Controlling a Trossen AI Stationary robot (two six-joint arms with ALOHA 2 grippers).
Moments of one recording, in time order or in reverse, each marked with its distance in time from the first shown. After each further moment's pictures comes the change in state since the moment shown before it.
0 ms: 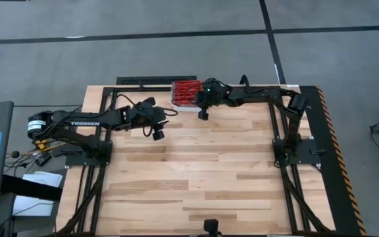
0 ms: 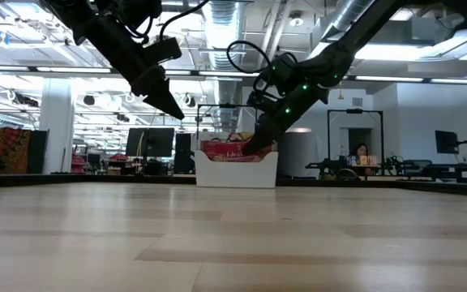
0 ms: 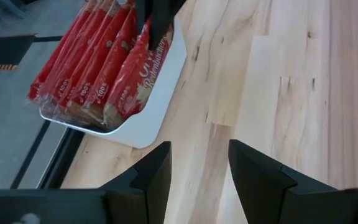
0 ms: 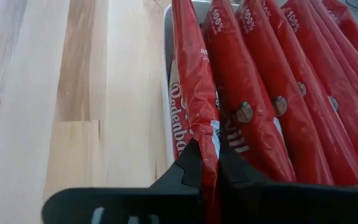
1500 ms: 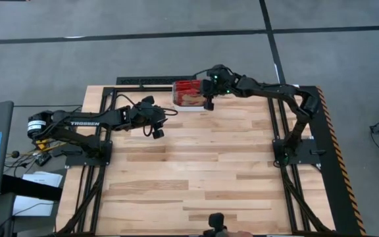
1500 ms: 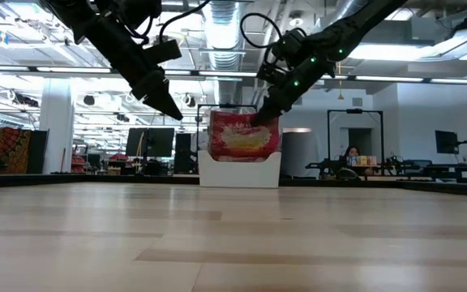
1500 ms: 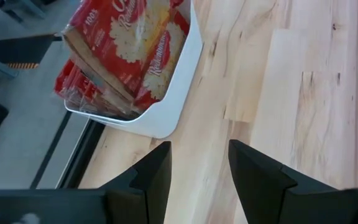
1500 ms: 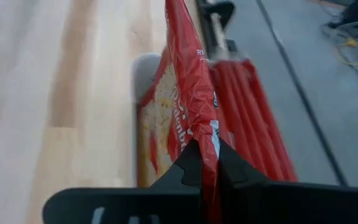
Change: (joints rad) left arm 0.001 0.000 0.000 -0.001 -0.068 0.029; right arm -0.070 -0.145 0.087 -0.178 -0.027 -0.122
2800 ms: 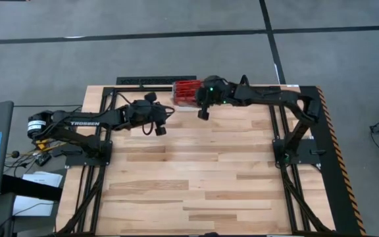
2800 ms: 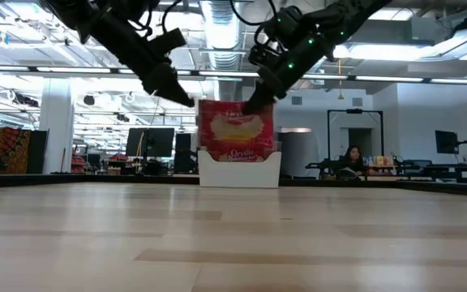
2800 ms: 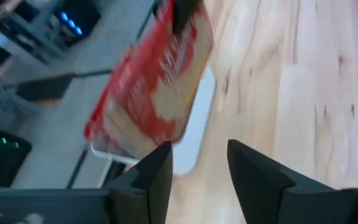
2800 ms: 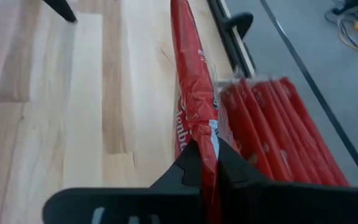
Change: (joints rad) left arm 0.000 -0.001 0.002 0.151 -0.008 0.128; right arm 0.172 -0.048 0.000 -0.039 0.127 0.205
